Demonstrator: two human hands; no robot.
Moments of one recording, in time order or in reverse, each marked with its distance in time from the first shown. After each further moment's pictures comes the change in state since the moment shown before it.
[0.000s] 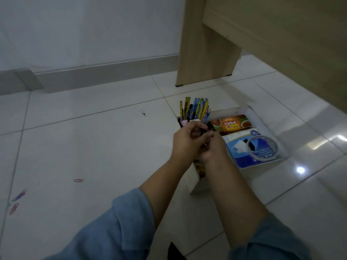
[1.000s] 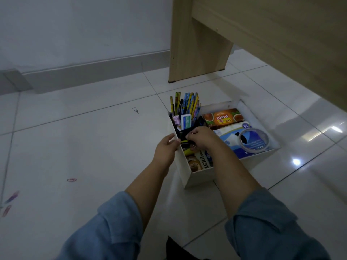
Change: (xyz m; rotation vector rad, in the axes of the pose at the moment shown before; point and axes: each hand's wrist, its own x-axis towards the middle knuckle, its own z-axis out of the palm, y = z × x) left_hand -0.008 -0.043 -0.017 -0.127 -0.039 -0.515; right_hand 0.020 -0.025 -0.013 -1.558 -0.020 -0.210
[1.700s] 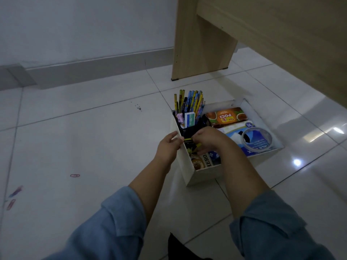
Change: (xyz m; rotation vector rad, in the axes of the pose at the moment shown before) left_hand 0.003 -0.004 -0.003 -0.040 -0.030 -0.011; right_hand -0.006 0.001 -0.006 -0.099 -0.077 0.085
